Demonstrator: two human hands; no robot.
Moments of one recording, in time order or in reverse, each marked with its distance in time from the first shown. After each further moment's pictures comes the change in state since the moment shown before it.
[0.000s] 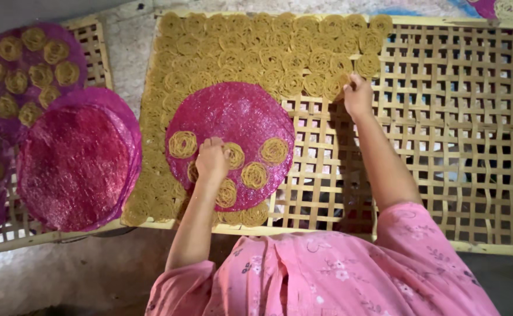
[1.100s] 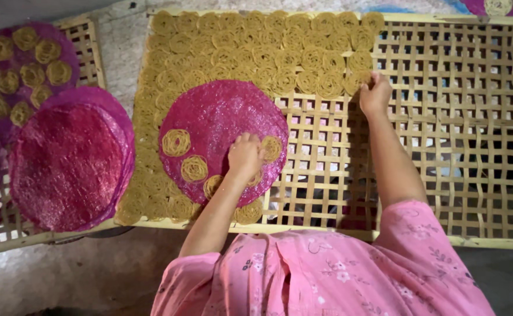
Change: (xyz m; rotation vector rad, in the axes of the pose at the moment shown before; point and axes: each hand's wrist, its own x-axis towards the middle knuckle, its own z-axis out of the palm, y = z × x) left_hand -0.008 0.084 0.032 -0.019 0.052 0.345; right_hand -0.003 0.029 -0.057 -0.158 0.129 -0.080
